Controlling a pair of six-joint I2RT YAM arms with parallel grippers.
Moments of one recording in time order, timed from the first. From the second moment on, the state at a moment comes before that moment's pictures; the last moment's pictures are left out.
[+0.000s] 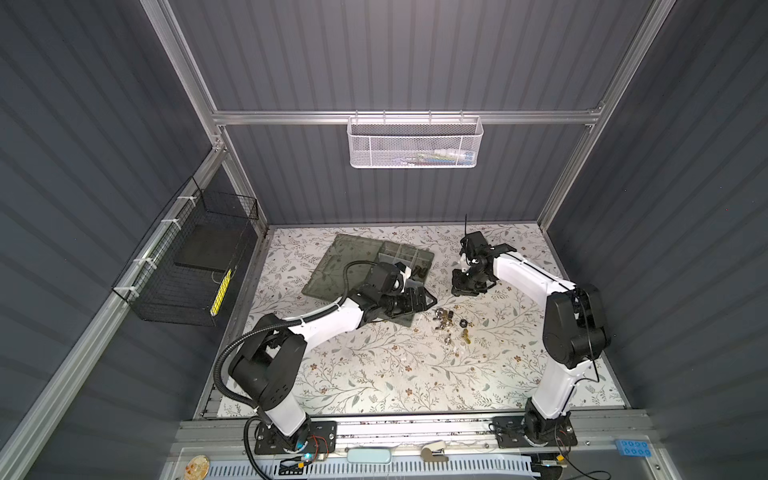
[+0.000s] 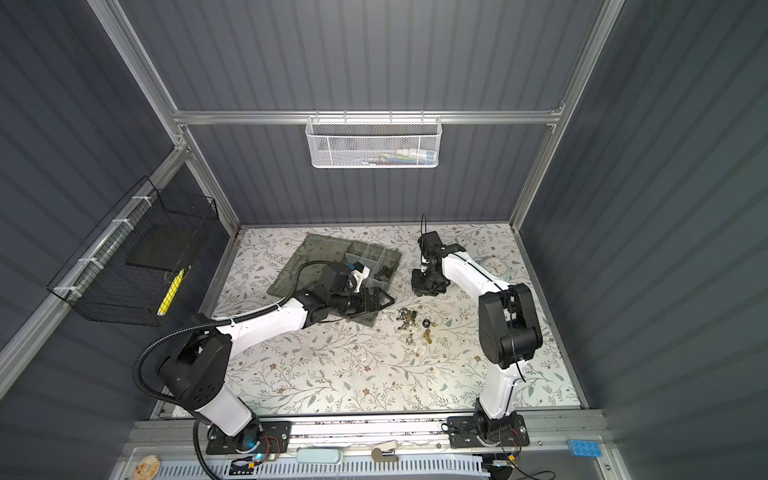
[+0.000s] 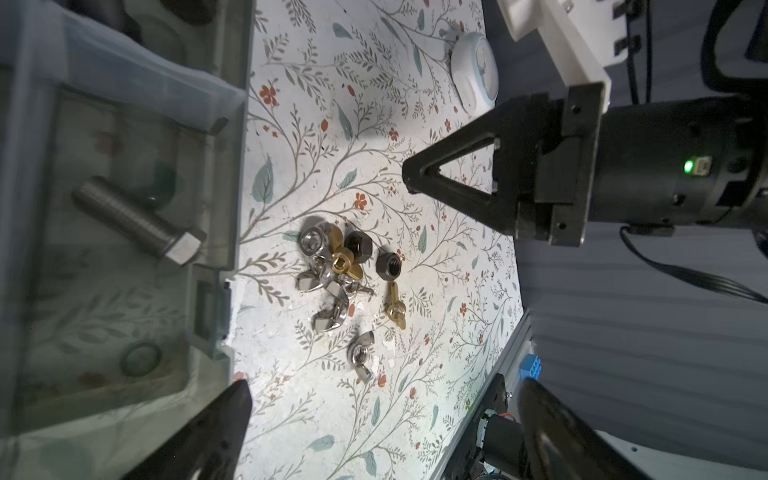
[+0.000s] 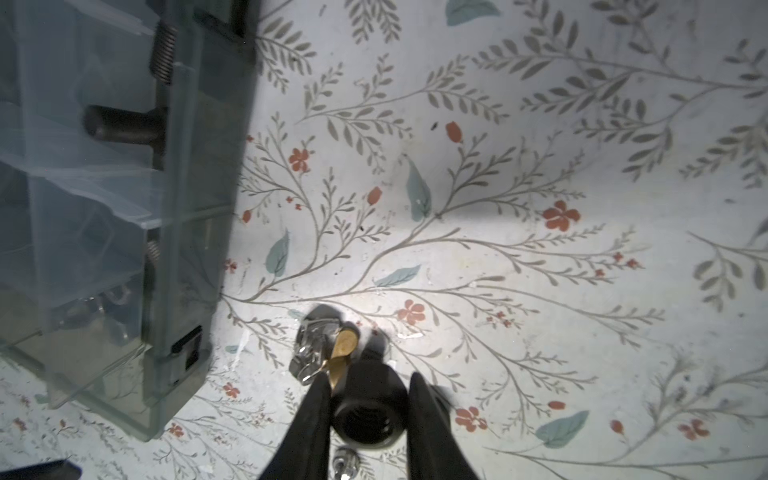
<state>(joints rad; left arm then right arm) -0.69 1.64 1.04 -0.07 0.46 -0.77 0.34 1.85 1.43 -0.84 -0.16 0.37</state>
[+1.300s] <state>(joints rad) -0.38 1.39 0.80 -0.13 0.55 -0.74 0.57 2.25 1.93 -0.78 -0.48 0.58</state>
